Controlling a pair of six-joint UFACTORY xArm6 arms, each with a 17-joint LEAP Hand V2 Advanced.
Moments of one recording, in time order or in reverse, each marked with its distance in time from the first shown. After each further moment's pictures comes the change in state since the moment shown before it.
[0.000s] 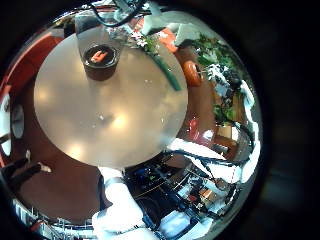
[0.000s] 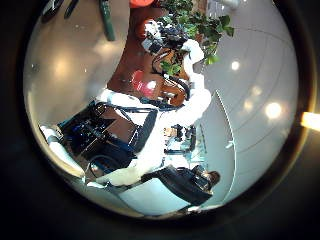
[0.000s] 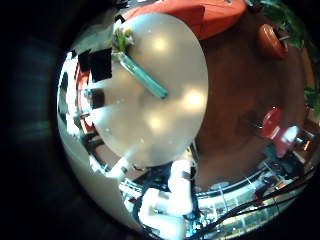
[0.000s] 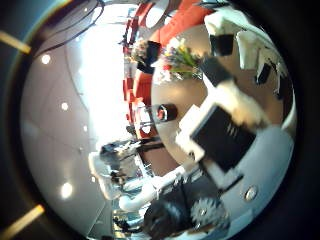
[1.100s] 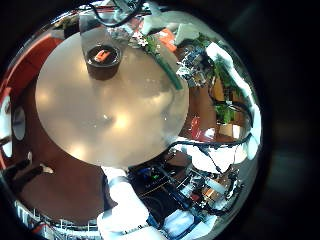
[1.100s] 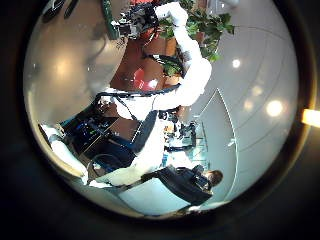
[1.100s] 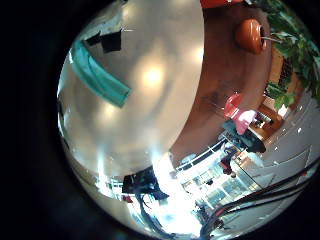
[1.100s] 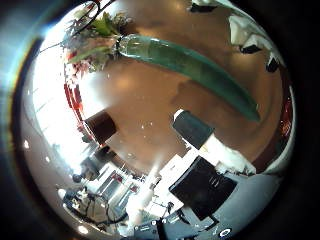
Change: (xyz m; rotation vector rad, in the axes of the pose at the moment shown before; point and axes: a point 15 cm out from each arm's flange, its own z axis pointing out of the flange) left arm -0.010 0.005 -0.005 -0.007 -0.016 0.008; right arm -0.017 -0.062 0.110 -0.157 0.323 0.136
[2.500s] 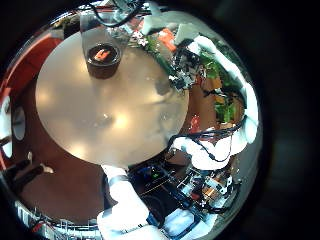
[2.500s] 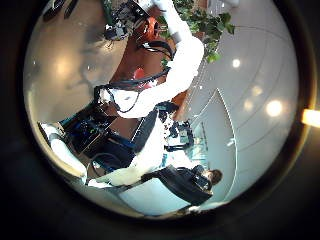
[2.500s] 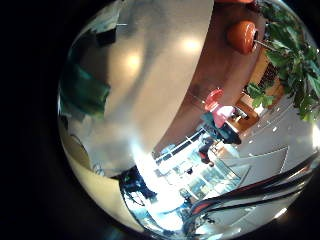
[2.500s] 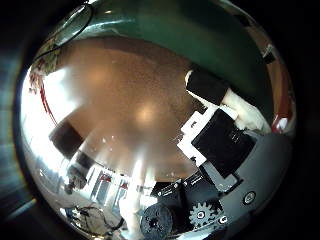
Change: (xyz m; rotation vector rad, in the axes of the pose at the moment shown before) left arm 0.002 0.006 -0.002 0.004 -0.005 0.002; right arm -0.003 -0.023 0.051 -0.143 0.286 -0.003
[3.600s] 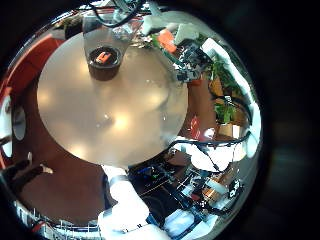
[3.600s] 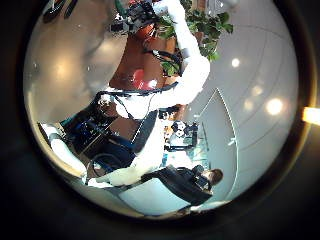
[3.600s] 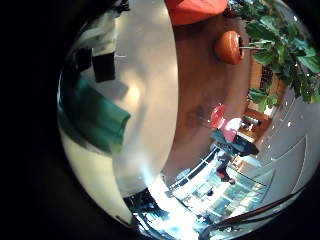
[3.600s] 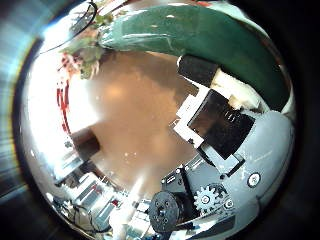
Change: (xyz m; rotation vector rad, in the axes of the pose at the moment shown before) left arm 0.003 0.005 -0.006 0.018 0.004 0.008; right arm 0.038 0.011 -0.099 0.399 -0.220 -0.017
